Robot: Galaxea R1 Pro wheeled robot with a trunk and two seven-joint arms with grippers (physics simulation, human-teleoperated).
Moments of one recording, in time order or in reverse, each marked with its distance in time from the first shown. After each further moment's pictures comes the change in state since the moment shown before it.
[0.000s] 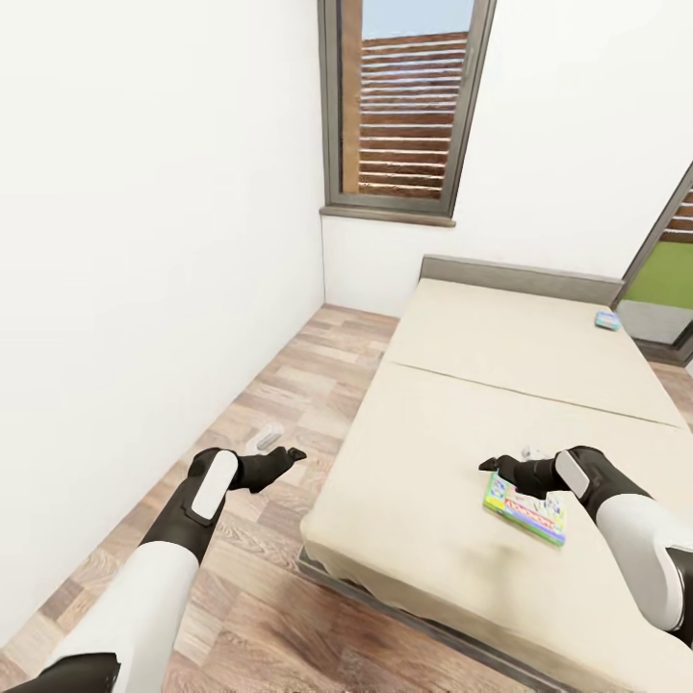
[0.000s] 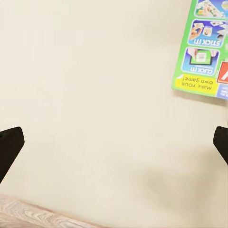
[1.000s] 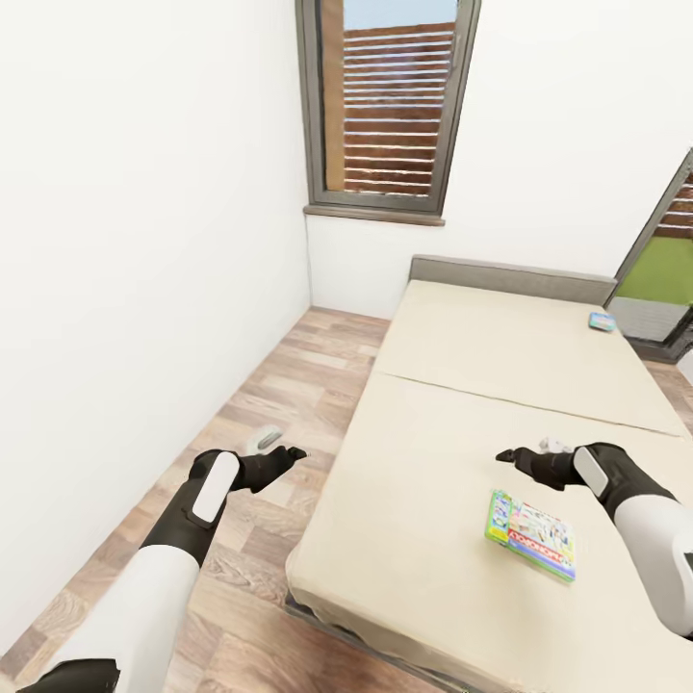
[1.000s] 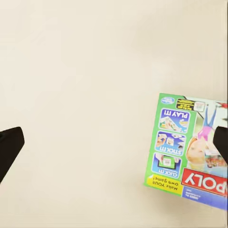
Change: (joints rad) left arm 0.012 -0.003 -0.012 -0.018 0.000 -0.022 -0.001; right arm 0.009 -0.045 0.003 -0.053 -0.002 -0.044 0.008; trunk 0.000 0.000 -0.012
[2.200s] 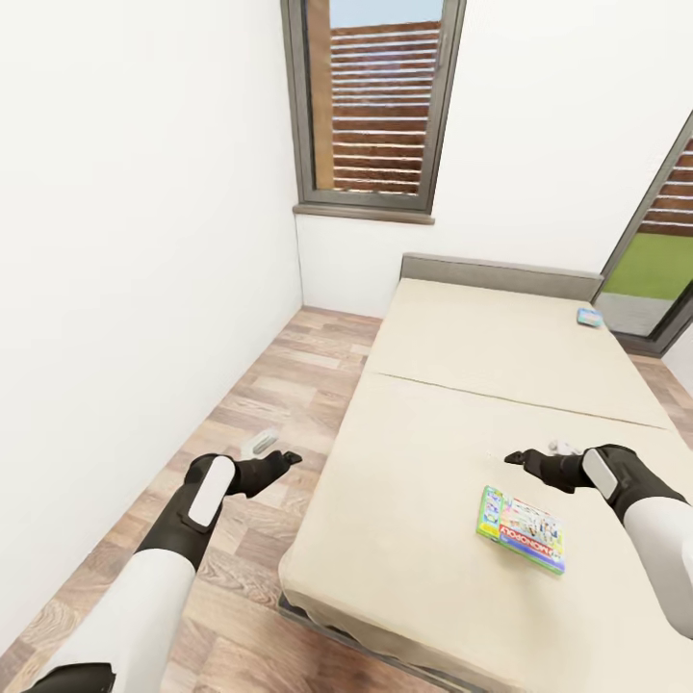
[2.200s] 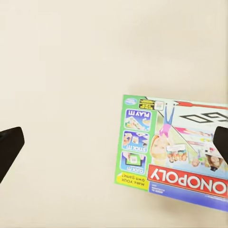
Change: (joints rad) left arm 0.012 0.011 0.013 0.006 -0.009 -0.001 0.003; right arm 0.005 -0.025 -0.001 0.002 -0.004 0.000 -0.010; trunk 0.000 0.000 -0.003
